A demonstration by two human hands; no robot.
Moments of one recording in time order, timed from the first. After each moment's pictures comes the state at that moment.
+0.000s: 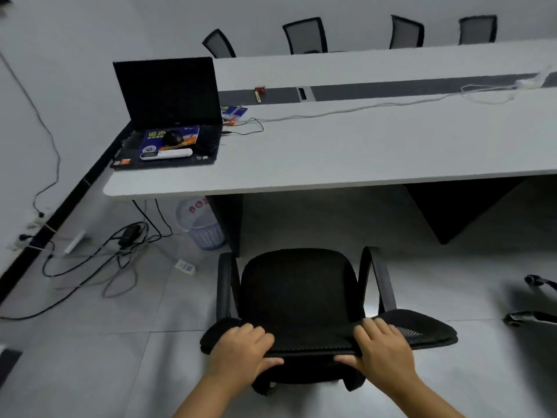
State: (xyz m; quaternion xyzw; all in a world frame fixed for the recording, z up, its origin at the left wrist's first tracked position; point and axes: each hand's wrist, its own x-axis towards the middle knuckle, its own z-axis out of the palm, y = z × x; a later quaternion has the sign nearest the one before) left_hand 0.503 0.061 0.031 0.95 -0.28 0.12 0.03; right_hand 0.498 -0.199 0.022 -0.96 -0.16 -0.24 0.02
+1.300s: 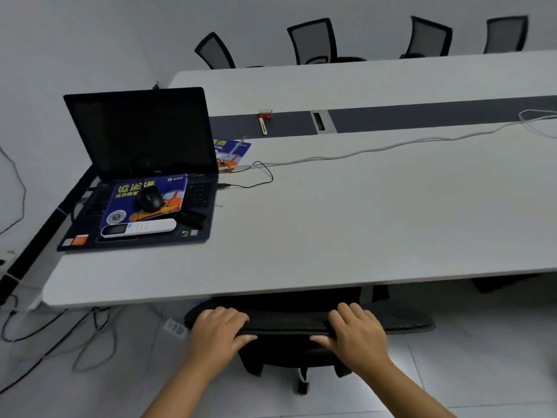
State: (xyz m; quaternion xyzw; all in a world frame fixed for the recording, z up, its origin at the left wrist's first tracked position) left_hand 0.868 0.145 0.023 0.97 -0.20 0.16 0.05; right_hand 0.862 -0.114 0.020 -0.96 -0.15 -0.24 0.02
